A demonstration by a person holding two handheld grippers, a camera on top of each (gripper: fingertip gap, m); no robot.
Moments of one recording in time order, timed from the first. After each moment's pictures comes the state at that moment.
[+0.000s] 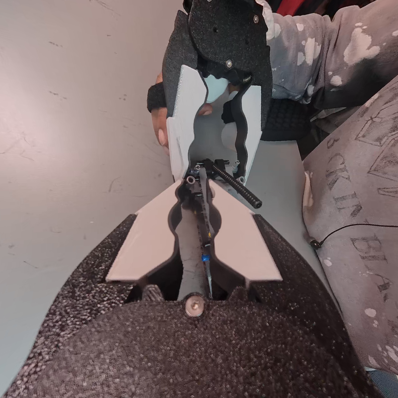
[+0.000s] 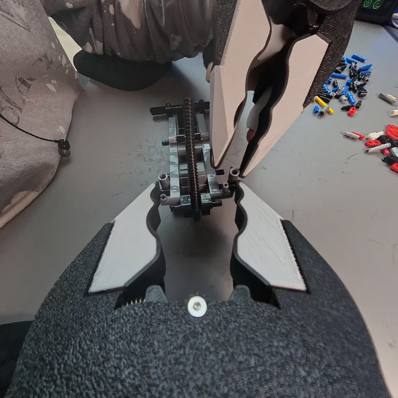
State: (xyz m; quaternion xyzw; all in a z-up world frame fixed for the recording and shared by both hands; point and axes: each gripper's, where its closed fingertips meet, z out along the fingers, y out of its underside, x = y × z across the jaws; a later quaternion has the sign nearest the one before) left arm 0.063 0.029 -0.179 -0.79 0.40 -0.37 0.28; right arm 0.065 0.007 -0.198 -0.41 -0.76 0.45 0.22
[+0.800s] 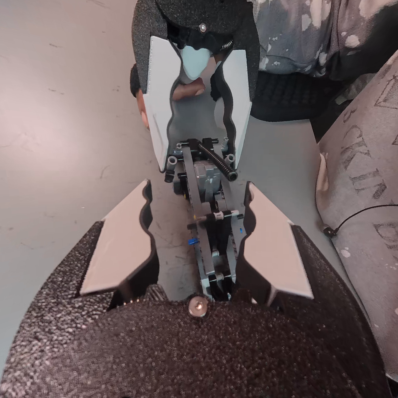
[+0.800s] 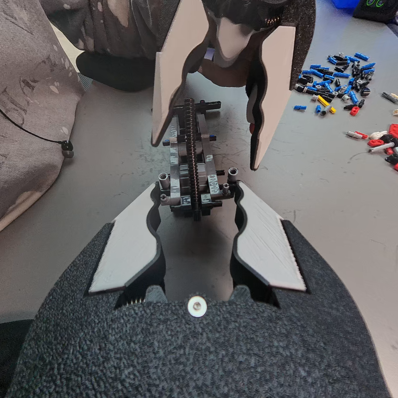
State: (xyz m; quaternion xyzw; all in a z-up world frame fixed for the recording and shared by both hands) left arm 0.057 0.007 -0.187 -0.79 0.42 -0.32 0.31; right arm 0.065 0.007 -0.198 -0.41 -0.76 0.45 0.21
